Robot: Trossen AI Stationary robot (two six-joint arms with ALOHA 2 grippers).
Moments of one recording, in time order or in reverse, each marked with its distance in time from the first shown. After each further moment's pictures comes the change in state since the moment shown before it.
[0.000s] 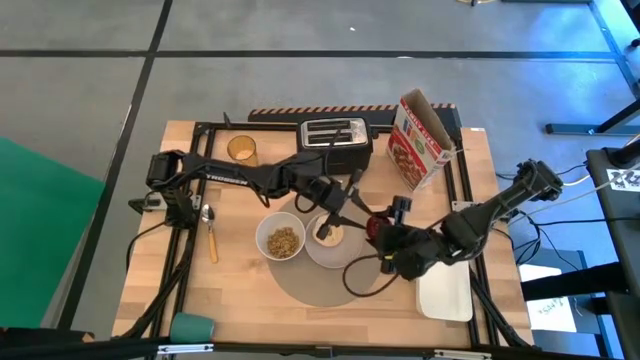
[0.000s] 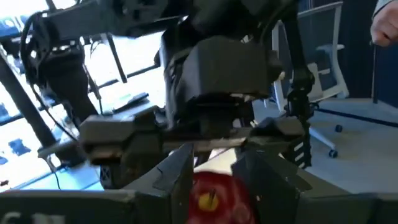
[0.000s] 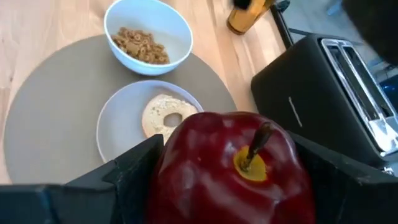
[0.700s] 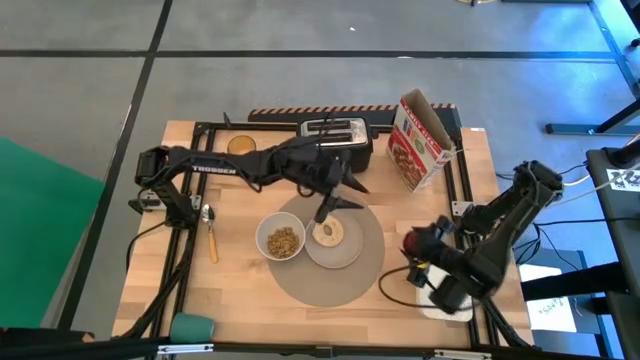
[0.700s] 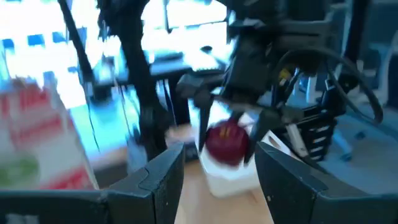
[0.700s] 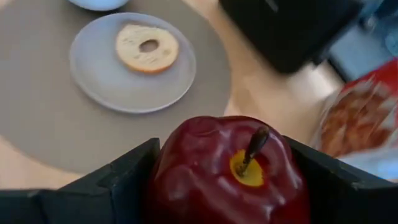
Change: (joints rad) left arm 0.063 -0.095 0.001 -0.221 -0.133 -0.148; right arm 0.308 -0.001 -0.134 -0.449 0.064 0.937
